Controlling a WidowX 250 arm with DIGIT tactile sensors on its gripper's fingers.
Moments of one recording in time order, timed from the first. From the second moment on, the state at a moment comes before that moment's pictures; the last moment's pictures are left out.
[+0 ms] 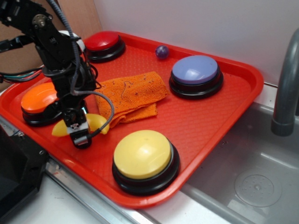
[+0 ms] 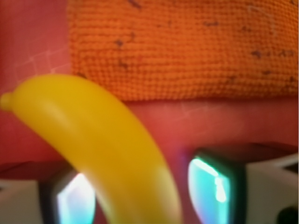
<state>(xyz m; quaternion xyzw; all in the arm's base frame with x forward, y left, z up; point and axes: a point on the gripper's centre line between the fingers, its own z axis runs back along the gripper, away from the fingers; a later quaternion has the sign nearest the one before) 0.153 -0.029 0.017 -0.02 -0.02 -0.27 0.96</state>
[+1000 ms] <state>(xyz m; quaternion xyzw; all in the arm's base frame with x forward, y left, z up) 0.186 -0.013 0.160 0.02 -0.05 0.03 1.00</state>
